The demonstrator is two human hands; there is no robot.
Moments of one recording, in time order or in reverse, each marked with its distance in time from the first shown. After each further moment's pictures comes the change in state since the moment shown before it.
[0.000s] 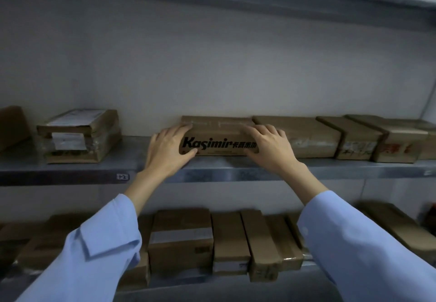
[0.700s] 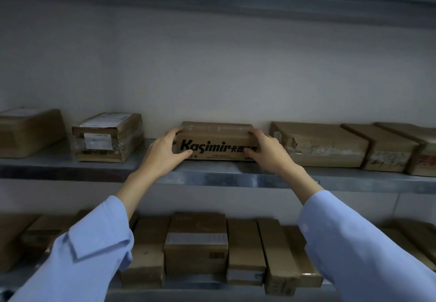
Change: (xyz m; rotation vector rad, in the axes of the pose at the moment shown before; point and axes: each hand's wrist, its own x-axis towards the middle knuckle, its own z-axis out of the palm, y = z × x) left_hand -0.016 -0.038 -0.028 -0.294 -0.026 -0.206; right_hand 0.024 -0.028 0.012 0.480 -0.138 0.096
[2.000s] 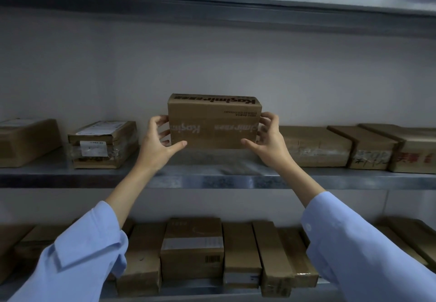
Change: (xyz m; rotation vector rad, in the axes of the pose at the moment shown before) left_hand 0.005 0.023 -0.012 -0.528 0.176 0.010; right_hand -0.007 0.003 -0.021 0.600 0.302 -0.061
